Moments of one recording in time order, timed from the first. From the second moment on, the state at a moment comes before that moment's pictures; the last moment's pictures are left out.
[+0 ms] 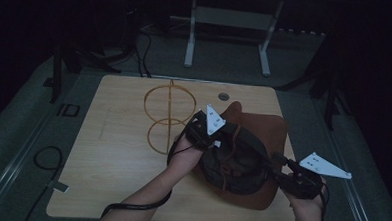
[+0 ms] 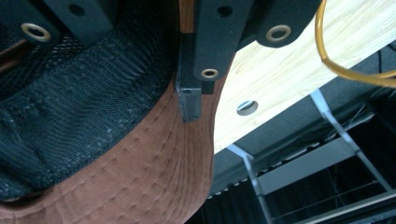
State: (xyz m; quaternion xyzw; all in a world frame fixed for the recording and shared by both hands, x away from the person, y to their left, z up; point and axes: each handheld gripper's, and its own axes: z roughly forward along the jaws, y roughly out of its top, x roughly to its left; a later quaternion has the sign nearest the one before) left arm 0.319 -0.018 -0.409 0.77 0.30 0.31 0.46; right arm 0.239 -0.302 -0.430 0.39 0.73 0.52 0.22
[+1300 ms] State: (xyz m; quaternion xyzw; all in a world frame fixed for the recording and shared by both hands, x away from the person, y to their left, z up) left arm 0.271 0.022 -0.403 0.75 0.04 0.18 0.63; right arm 0.258 -0.254 -0.414 0.25 0.78 0.56 0.12
